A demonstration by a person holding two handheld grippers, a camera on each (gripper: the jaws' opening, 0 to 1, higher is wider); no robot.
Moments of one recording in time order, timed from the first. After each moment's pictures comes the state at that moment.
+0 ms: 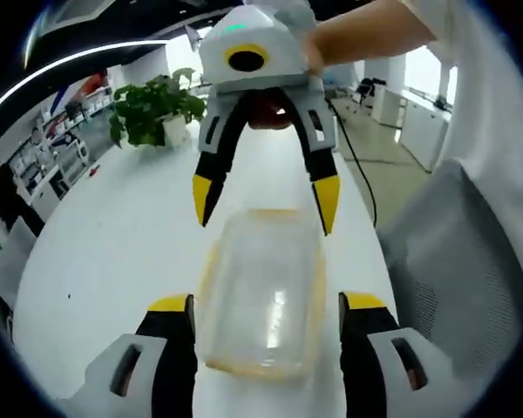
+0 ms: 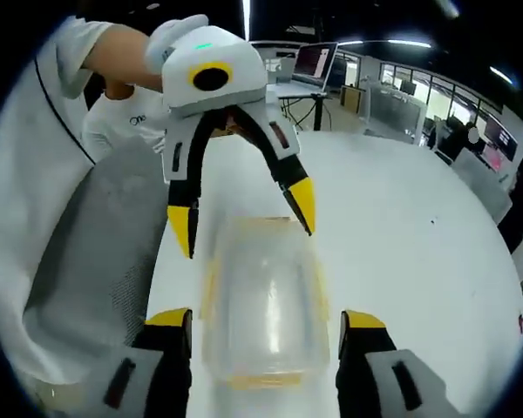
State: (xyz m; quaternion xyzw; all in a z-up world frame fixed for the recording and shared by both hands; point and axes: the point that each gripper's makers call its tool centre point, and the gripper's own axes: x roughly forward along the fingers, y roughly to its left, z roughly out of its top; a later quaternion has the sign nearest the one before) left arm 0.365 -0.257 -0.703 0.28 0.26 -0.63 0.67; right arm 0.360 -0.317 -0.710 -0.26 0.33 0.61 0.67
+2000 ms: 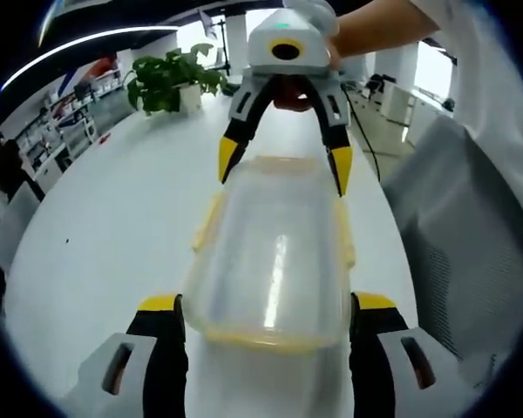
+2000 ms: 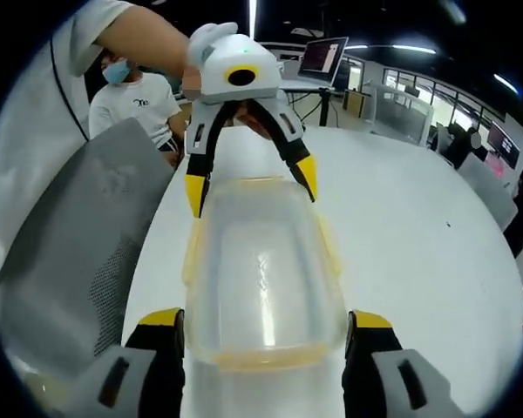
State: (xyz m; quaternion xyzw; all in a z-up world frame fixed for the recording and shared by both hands) left arm 0.369 -0.173 -0.748 0.27 0.29 -0.60 0.69; right arm 0.359 -0.260 -0.749 -0.27 0.31 0.62 0.67
